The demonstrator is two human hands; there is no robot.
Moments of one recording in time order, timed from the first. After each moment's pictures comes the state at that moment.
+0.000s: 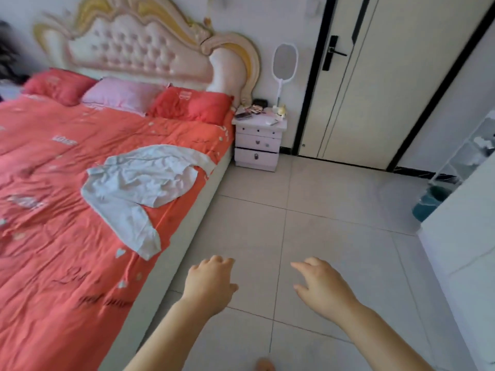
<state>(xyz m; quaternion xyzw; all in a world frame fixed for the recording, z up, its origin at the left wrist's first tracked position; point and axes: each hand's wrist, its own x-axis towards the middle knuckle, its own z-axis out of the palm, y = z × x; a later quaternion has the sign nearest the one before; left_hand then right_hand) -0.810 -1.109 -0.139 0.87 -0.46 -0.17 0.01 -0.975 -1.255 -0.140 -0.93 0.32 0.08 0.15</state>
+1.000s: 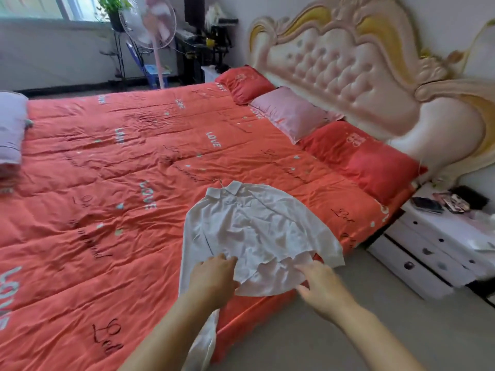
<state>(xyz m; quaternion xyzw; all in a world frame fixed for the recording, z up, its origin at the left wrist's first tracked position) -0.308 -1.205 -0.164 0.97 -0.11 -0.18 0.09 -0.336 -1.422 -0.164 -0.98 0.01 0.17 0.11</state>
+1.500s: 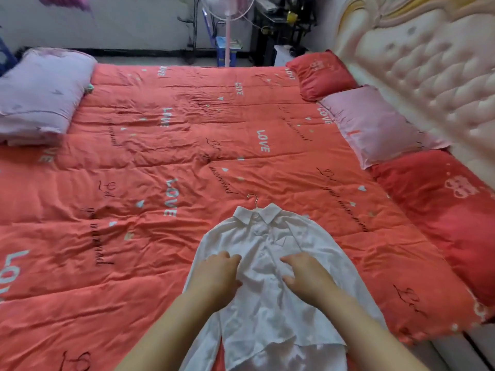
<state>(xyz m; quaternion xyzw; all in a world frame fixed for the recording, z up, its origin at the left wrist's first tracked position) -0.082 -1.202 -0.198 0.97 0.02 -0.20 0.13 -0.022 -1.394 -0.214 -0.95 -0.16 0.25 0.11</state>
